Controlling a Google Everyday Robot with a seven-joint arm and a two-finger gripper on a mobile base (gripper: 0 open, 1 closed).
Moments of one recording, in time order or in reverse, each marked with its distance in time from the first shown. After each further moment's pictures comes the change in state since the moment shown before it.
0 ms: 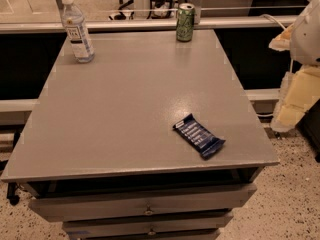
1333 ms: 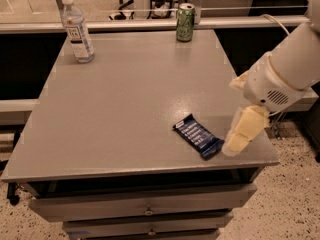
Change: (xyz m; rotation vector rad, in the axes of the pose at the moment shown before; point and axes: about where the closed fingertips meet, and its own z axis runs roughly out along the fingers) arm -0.035 0.029 0.095 -0.147 -0.194 0.080
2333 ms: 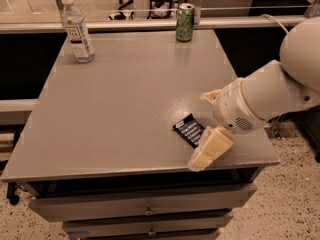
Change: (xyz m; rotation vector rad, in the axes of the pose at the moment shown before) arm -0.046 0.034 0.054 -0.024 -0.209 -0.034
